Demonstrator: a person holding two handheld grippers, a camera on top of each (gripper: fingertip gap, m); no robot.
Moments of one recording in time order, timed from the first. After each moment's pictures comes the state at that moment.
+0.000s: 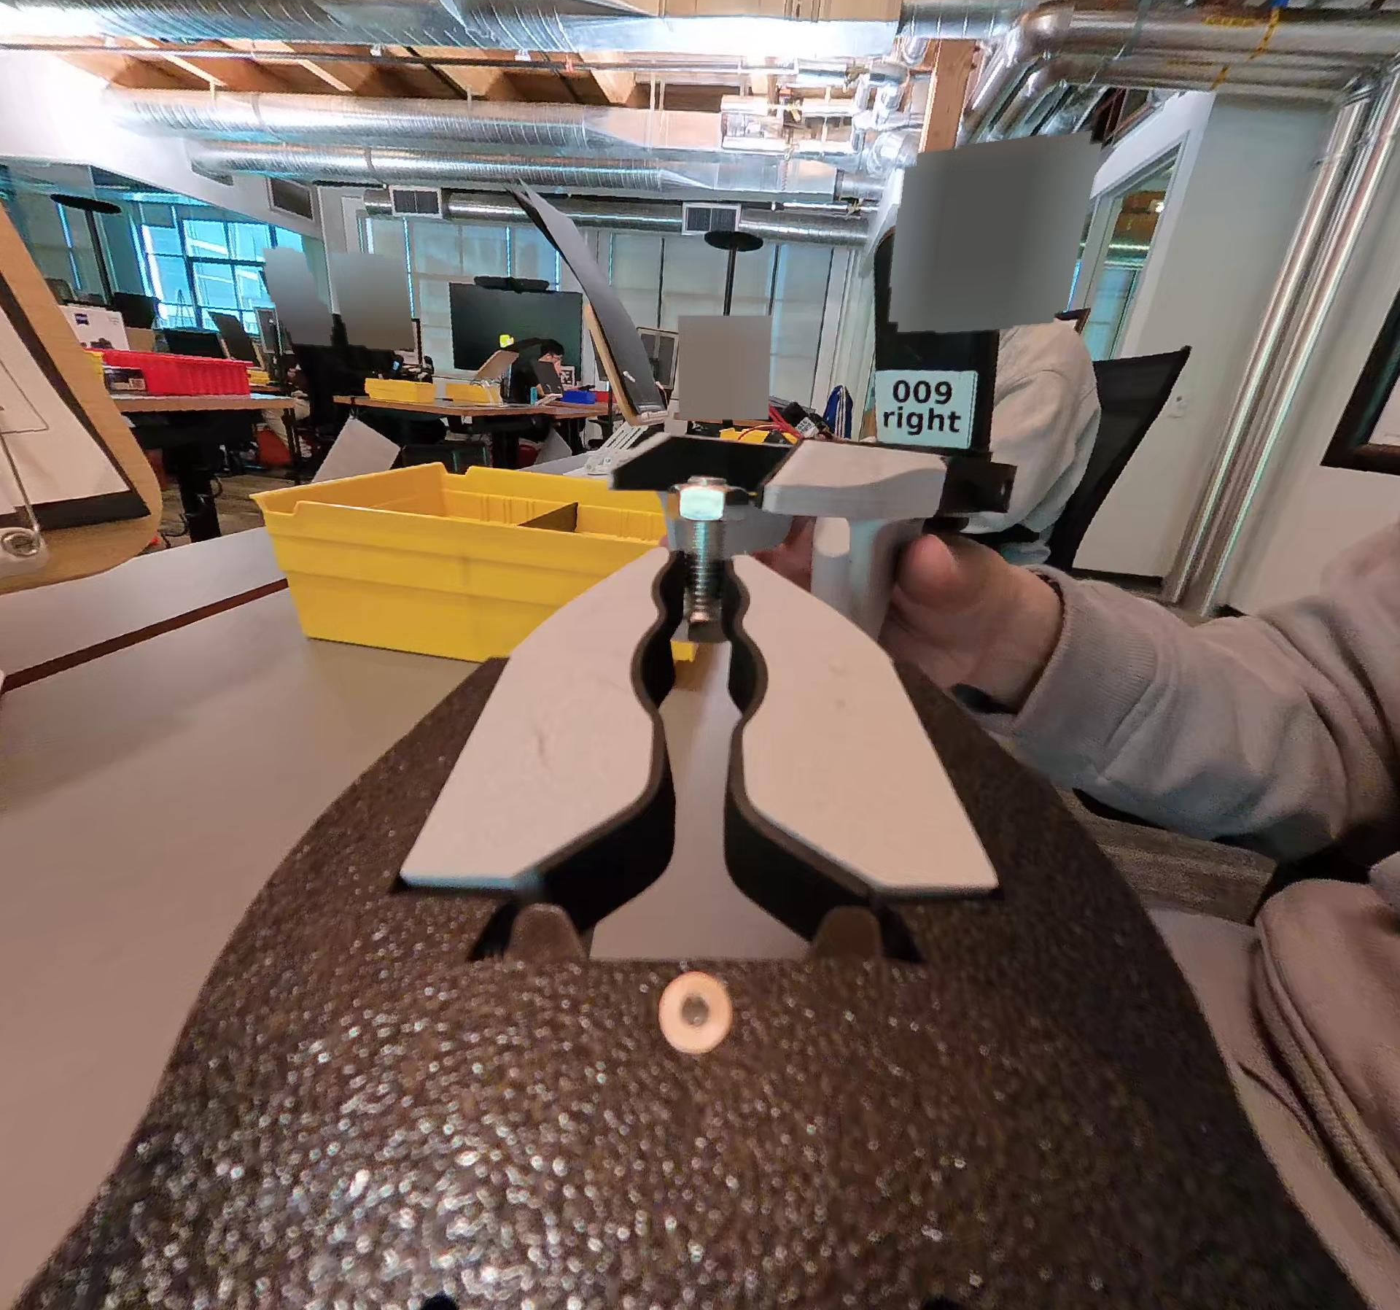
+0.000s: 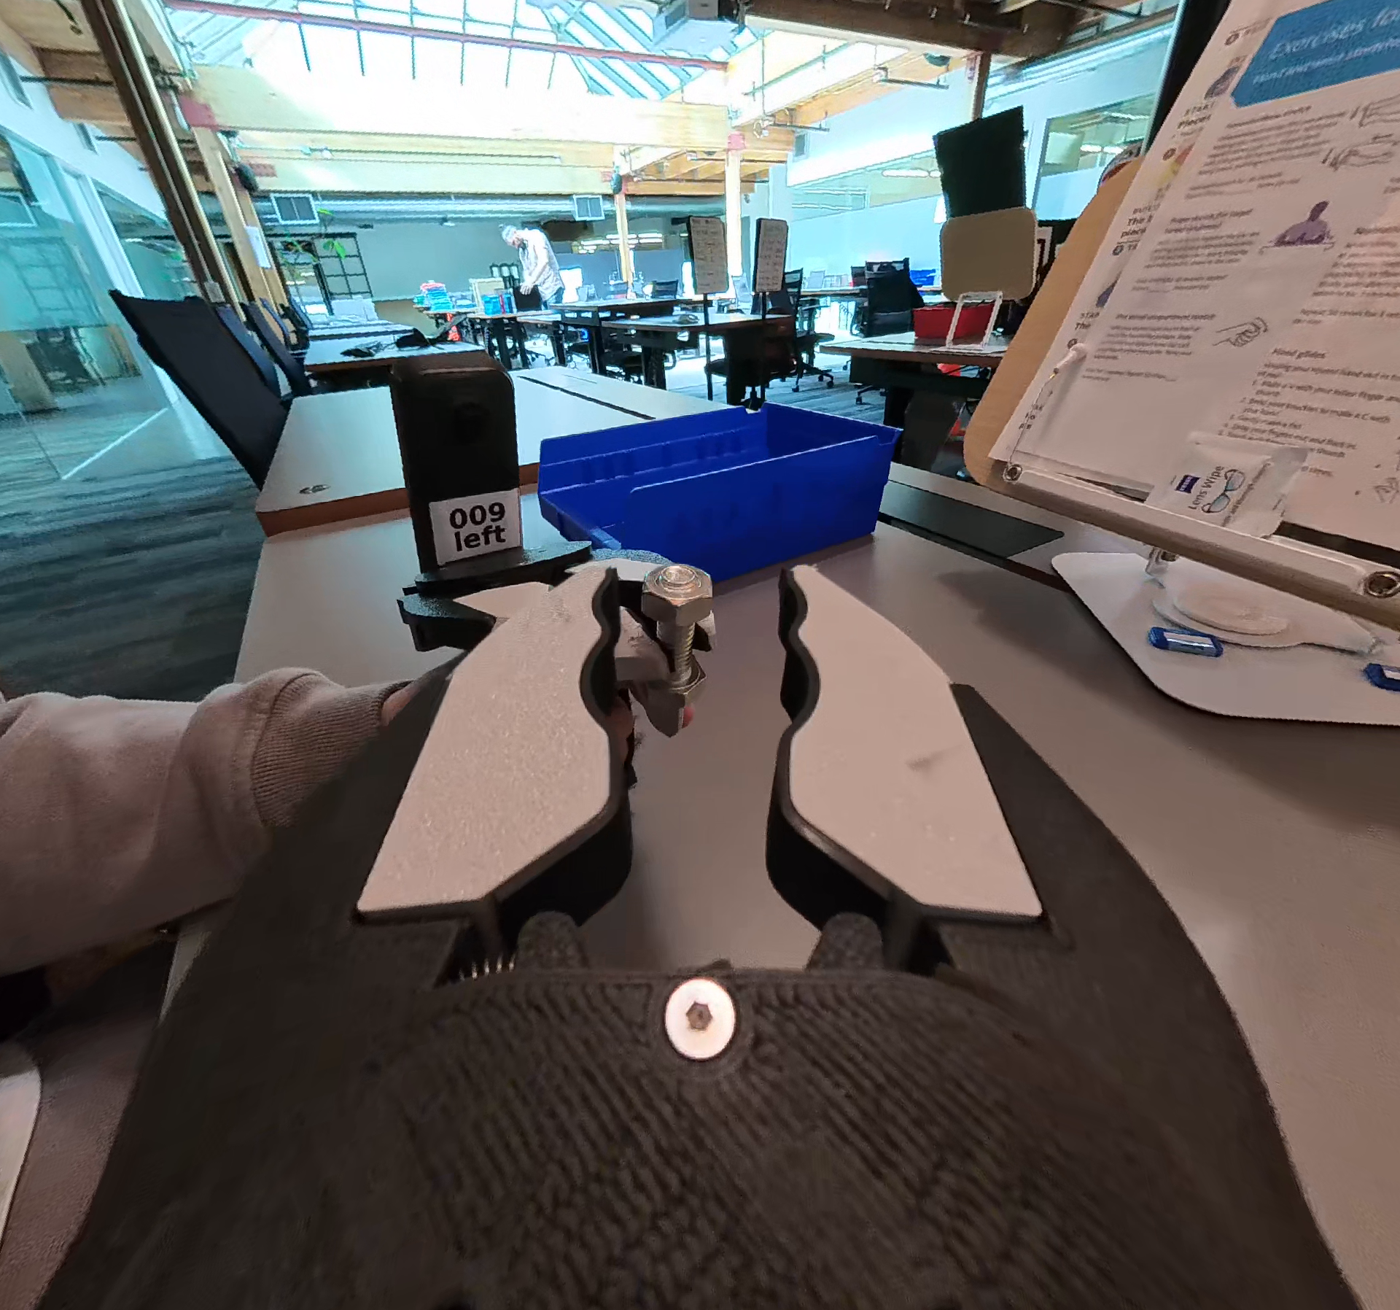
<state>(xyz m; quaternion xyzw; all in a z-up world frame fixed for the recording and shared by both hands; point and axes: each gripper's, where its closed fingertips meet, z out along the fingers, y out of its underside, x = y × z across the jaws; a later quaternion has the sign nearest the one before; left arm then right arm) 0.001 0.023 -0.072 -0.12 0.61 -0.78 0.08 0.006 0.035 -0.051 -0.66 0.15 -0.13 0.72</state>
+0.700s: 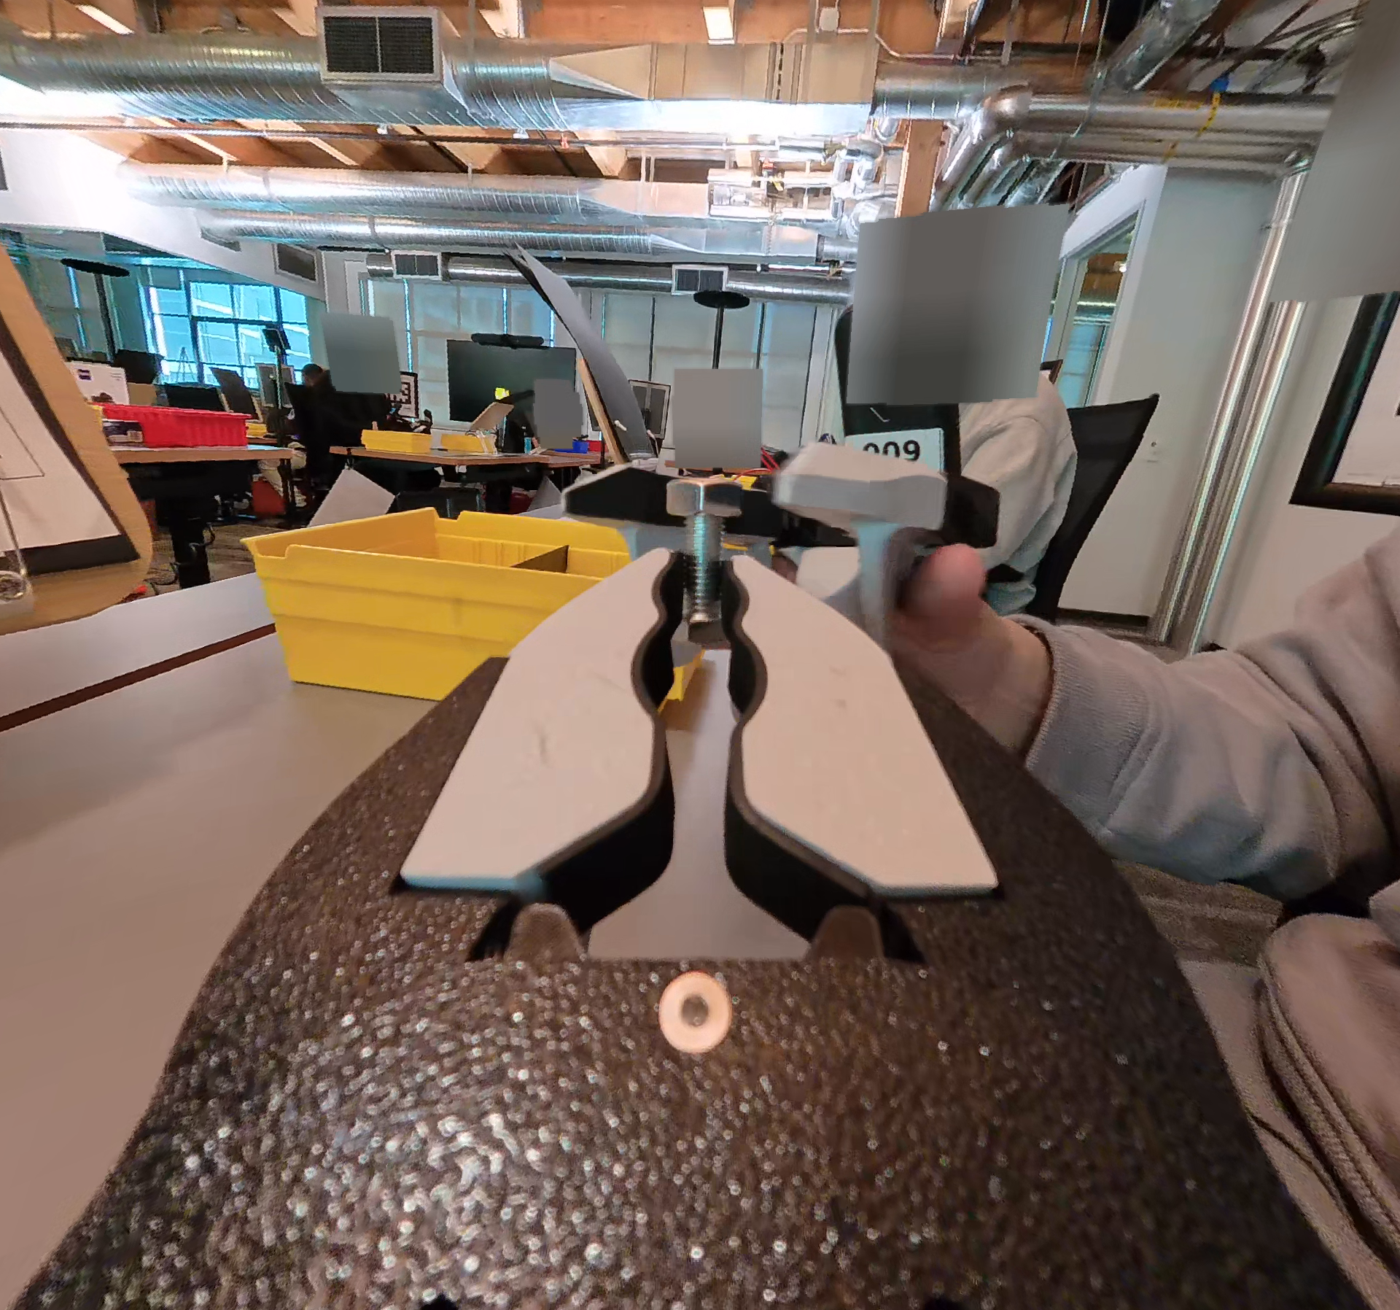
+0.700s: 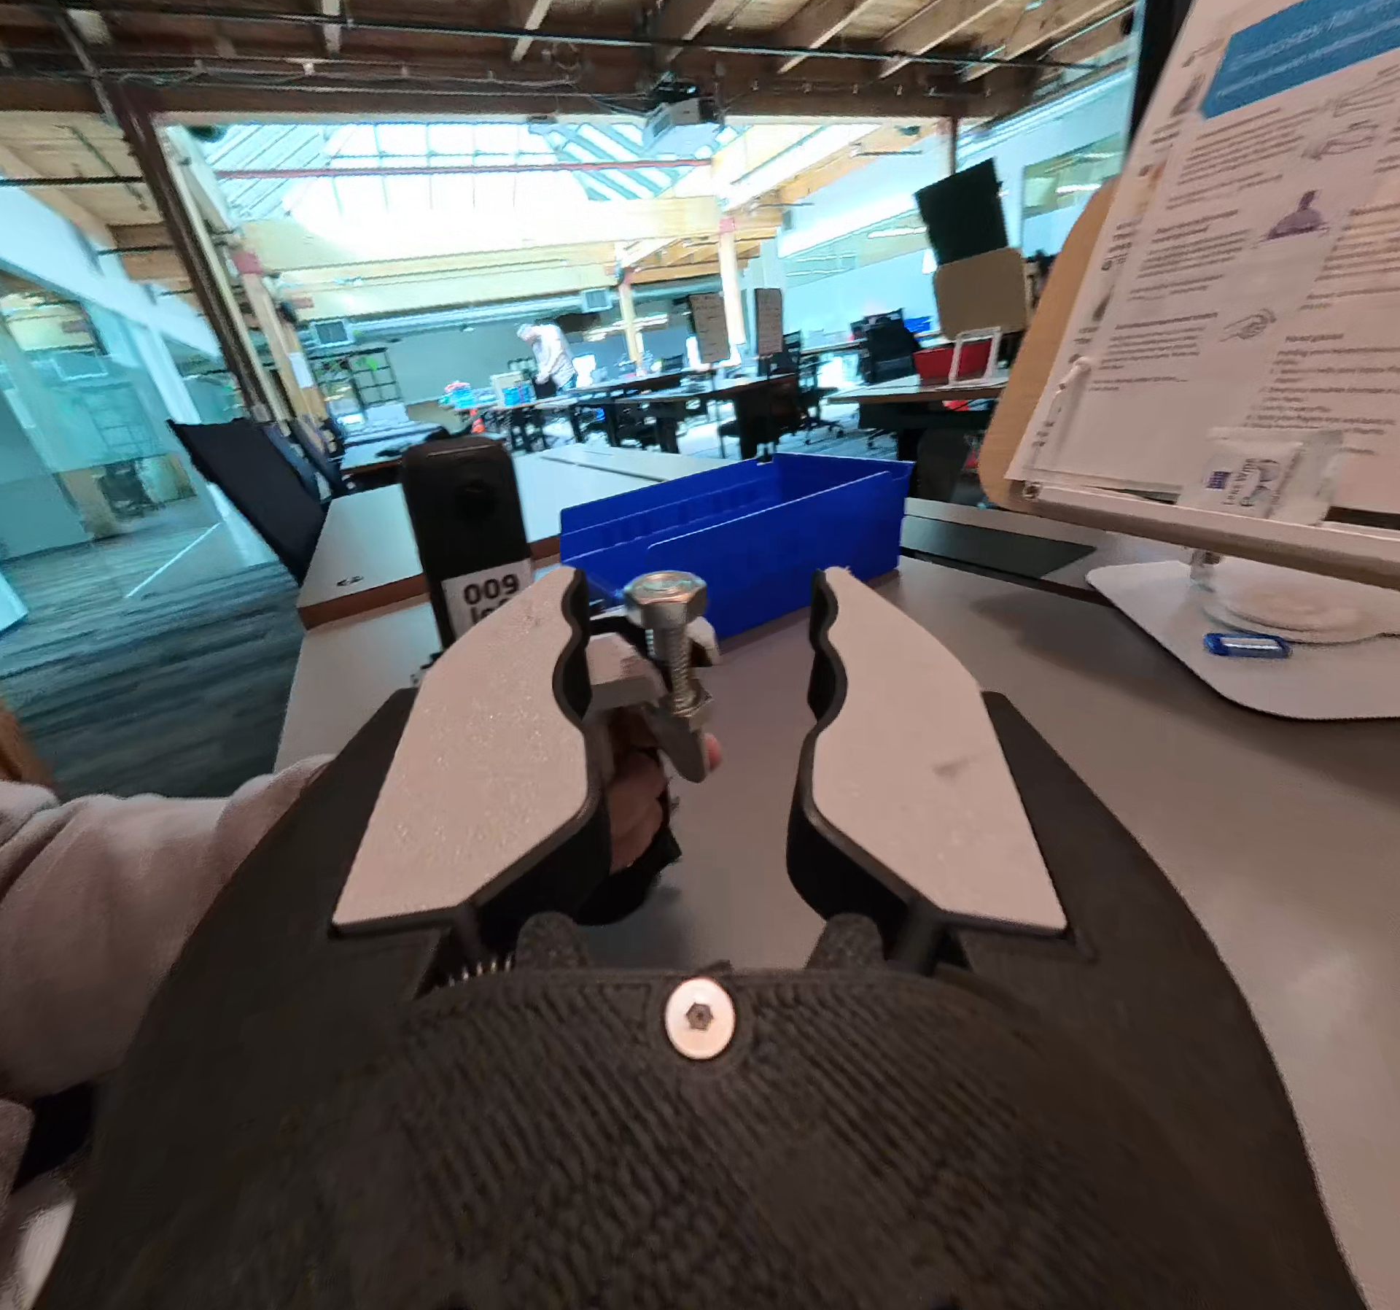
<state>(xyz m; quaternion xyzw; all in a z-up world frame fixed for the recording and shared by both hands) -0.004 0.022 -0.063 -0.11 0.58 -0.80 0.08 0.008 0.042 -0.044 -0.61 0.19 -0.10 0.76</state>
